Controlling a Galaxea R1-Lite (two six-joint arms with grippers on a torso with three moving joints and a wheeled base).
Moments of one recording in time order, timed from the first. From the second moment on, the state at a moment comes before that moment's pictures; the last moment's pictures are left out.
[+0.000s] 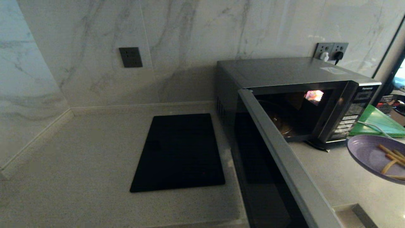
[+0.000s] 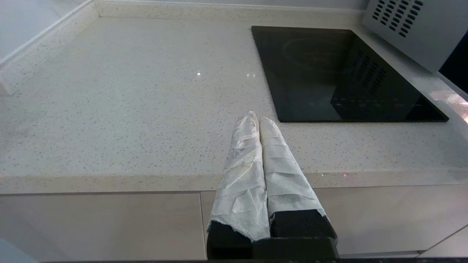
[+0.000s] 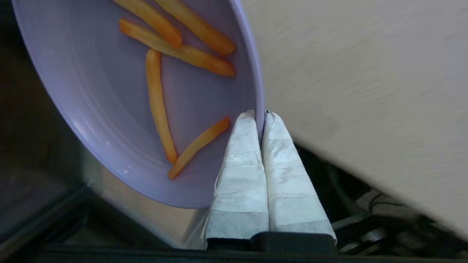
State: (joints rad) left arm 0.00 0.00 0.00 -0.01 0.03 -0.07; right arm -0.77 1.70 -1.32 0.81 0.31 0.48
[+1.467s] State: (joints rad) left arm 0.00 0.00 0.00 -0.01 0.03 -0.07; right arm -0.02 1.73 -1.37 0.56 0.02 1.19
